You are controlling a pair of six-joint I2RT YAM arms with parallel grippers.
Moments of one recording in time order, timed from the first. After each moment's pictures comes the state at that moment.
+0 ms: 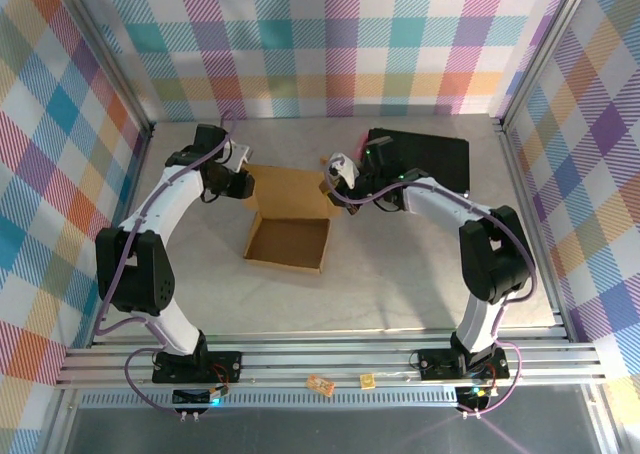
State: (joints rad) left arm -0.13 1.68 1.40 -0.76 0.22 0.09; right arm 0.48 1.80 1.29 -0.25 -0.65 -0.40
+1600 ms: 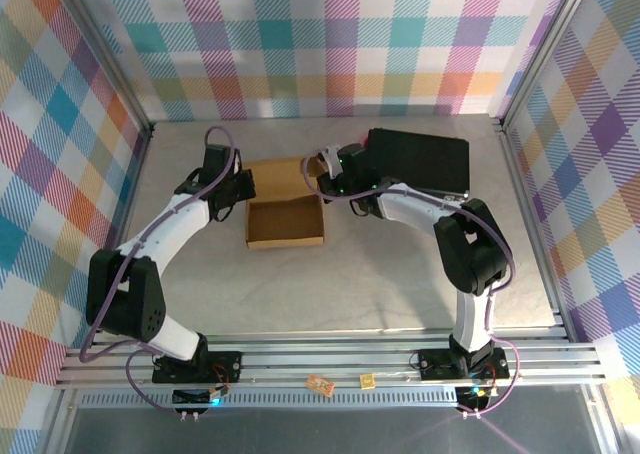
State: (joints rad) left arm -0.24 1.49 1.07 -0.34 -0.05 -0.40; right arm 0.62 1.90 1.30 0.03 -0.09 0.10
